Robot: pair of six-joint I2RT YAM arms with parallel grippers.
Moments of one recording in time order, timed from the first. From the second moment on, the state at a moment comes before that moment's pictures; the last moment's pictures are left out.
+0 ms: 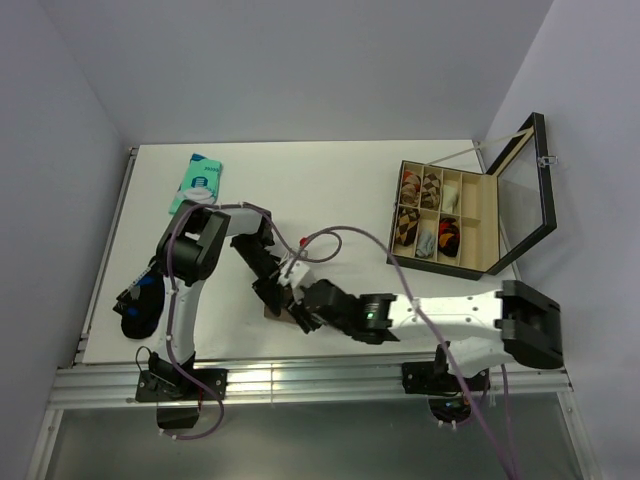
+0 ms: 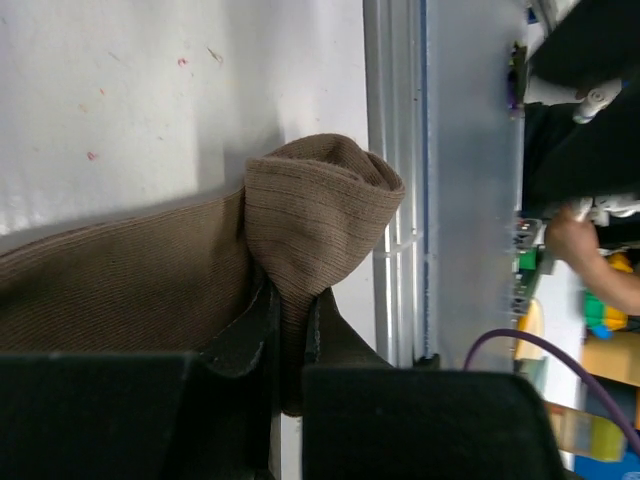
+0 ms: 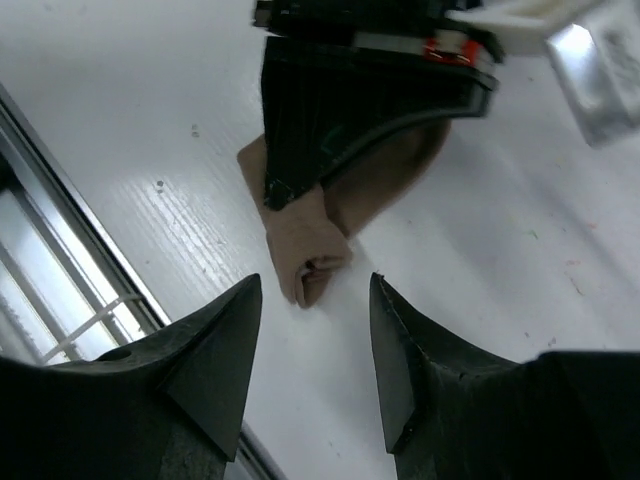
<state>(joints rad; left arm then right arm) -0.46 2.22 1.37 -1.38 0.99 1.23 1.25 1.27 0.71 -0.02 0.29 0.22</state>
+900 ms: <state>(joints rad) -0.46 2.24 1.37 -1.41 0.98 1.19 1.42 1.81 0.93 0.00 0.60 -0.02</state>
